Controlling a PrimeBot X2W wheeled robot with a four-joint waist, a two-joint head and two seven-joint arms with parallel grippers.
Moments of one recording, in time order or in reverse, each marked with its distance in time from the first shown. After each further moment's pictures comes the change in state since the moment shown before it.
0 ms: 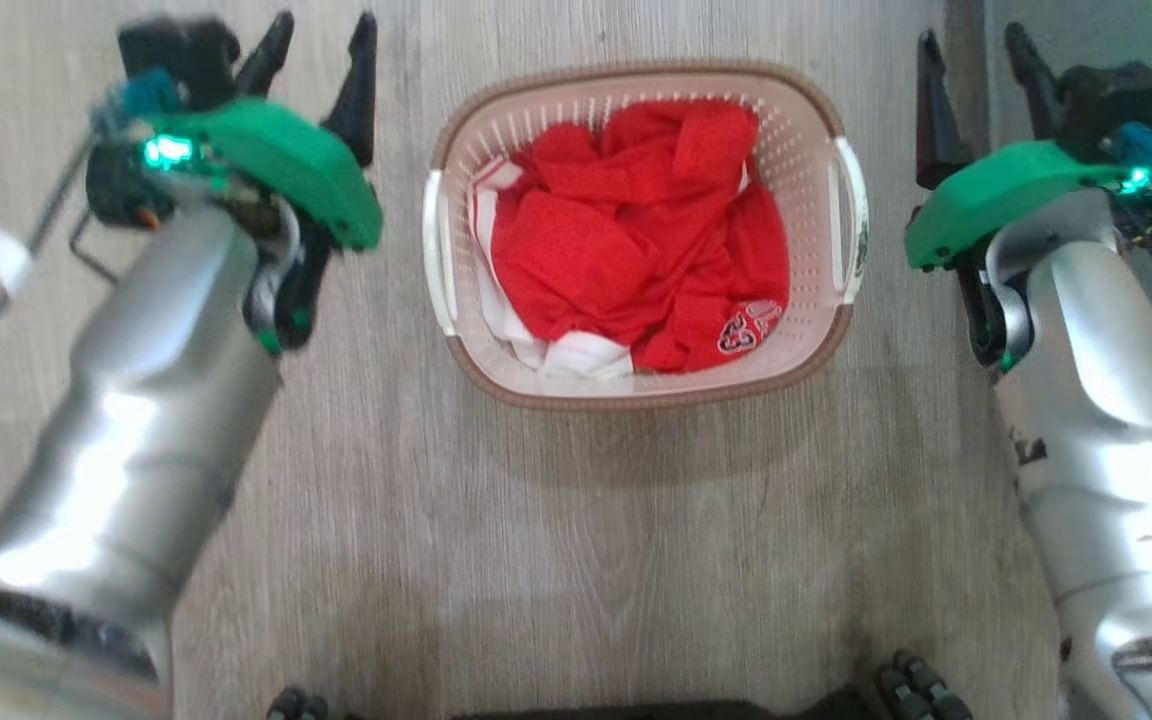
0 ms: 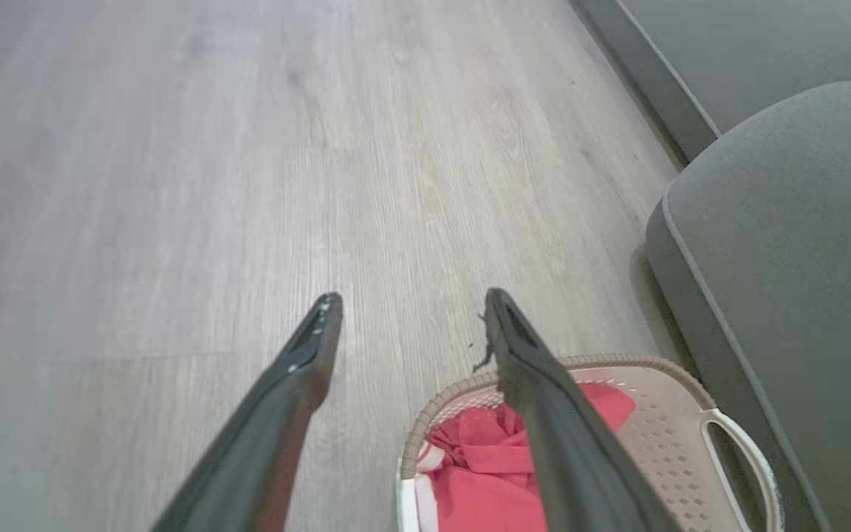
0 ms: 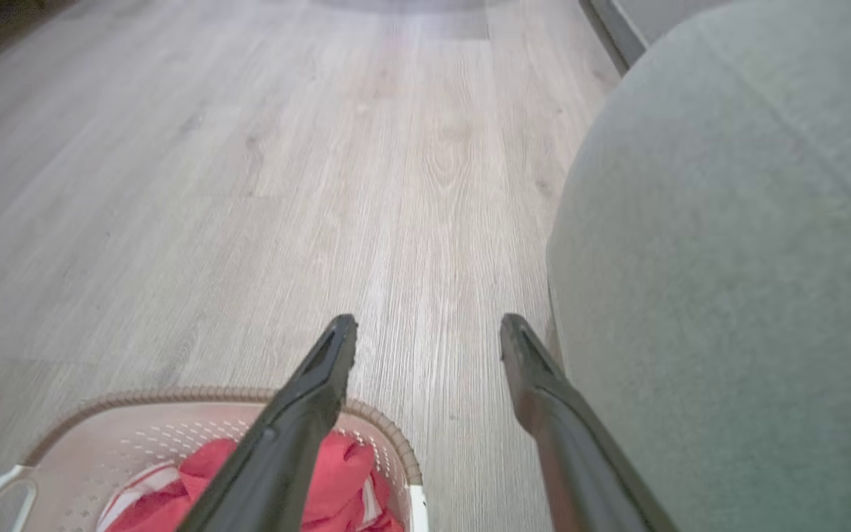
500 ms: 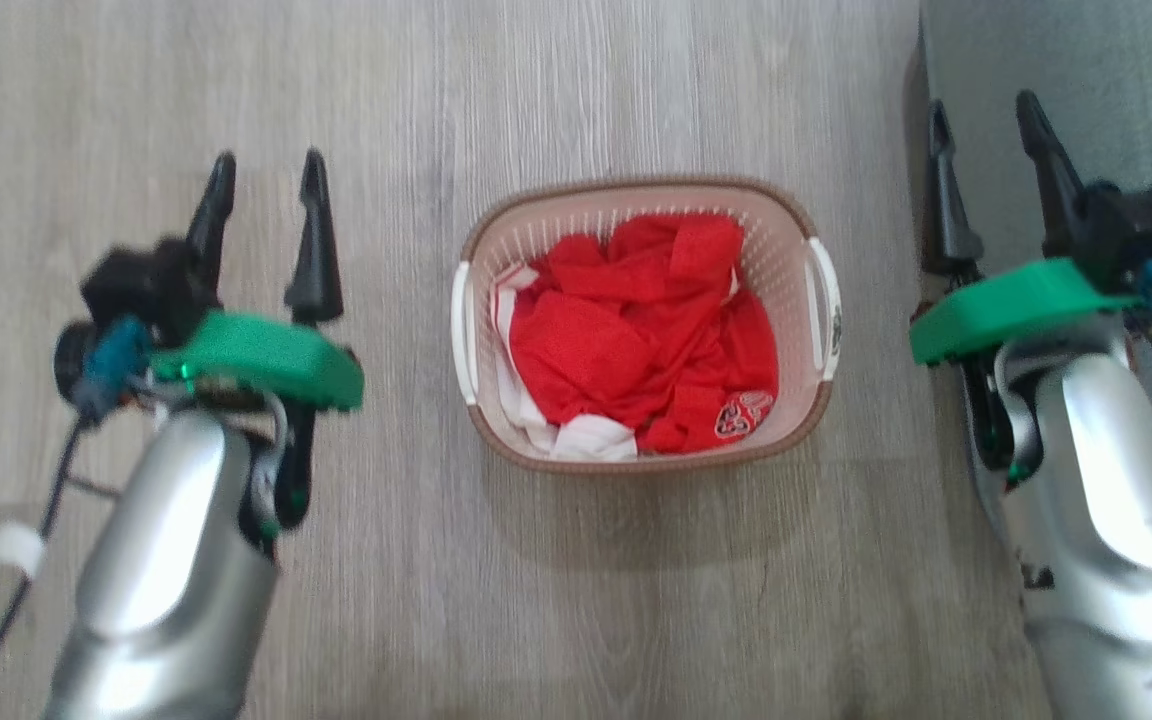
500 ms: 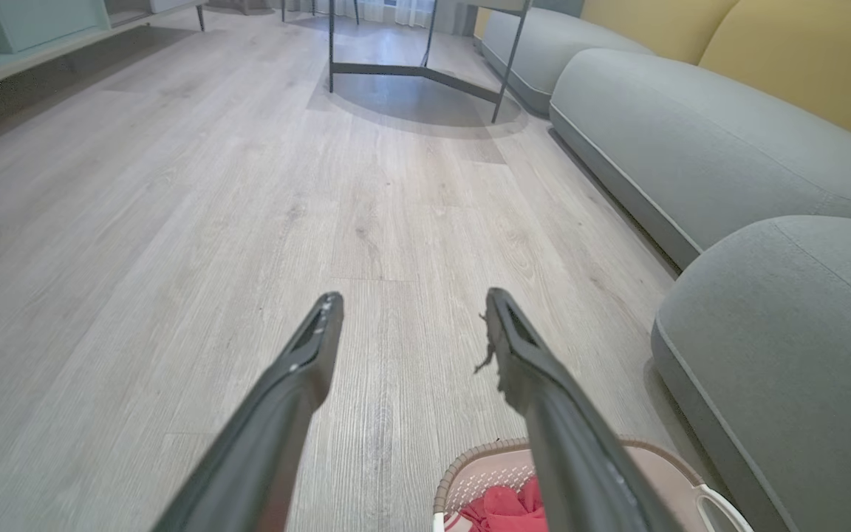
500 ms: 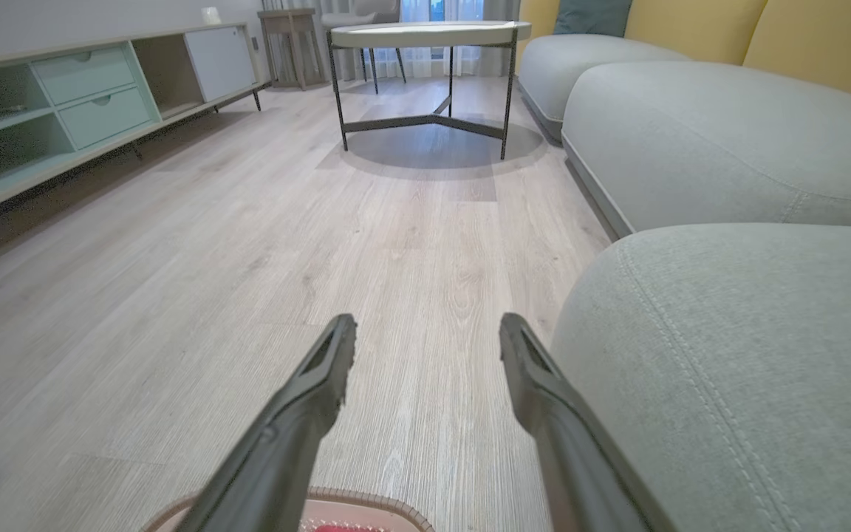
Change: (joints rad) left arm 0.538 -0.009 0.397 -0.589 0.403 0.113 -0.001; right arm 0.293 0.004 -0.010 -0.400 0.005 0.000 -0.007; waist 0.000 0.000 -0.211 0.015
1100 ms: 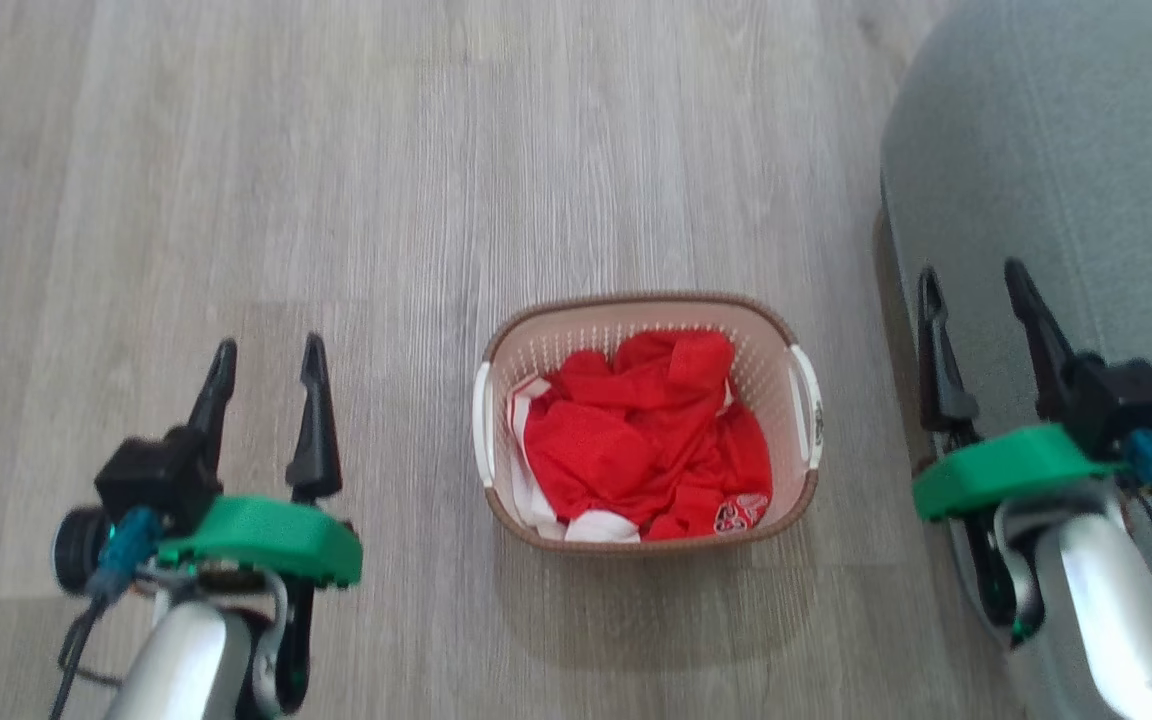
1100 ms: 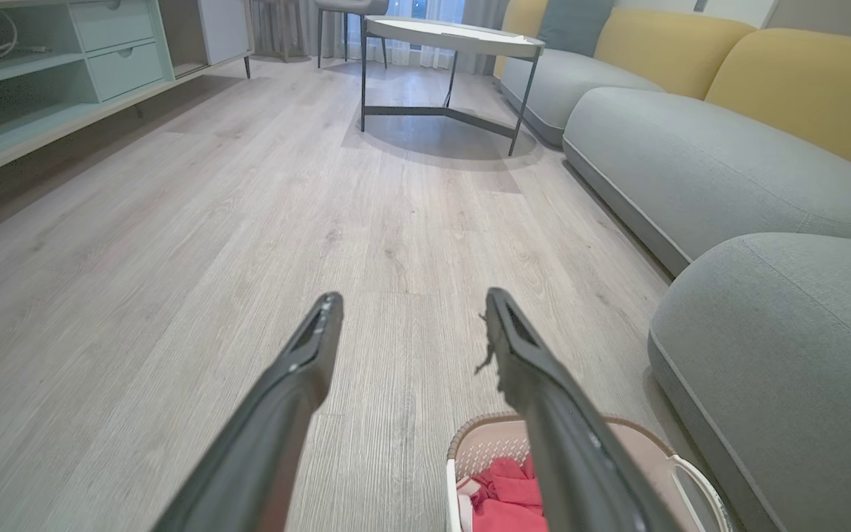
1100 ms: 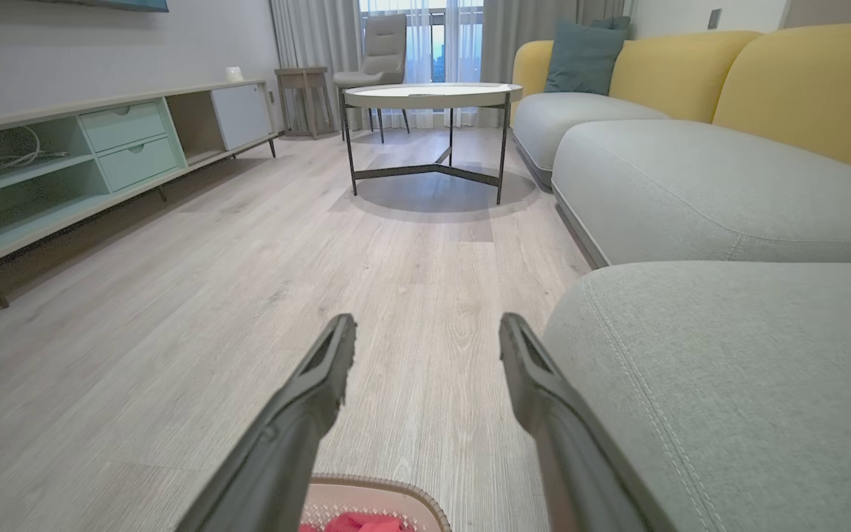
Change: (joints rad) left arm 0.342 0.029 0.028 -0.265 0.053 0.086 0.067; right arm 0.281 0.008 -0.012 -0.160 -0.004 0.000 0.000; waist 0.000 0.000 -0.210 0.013
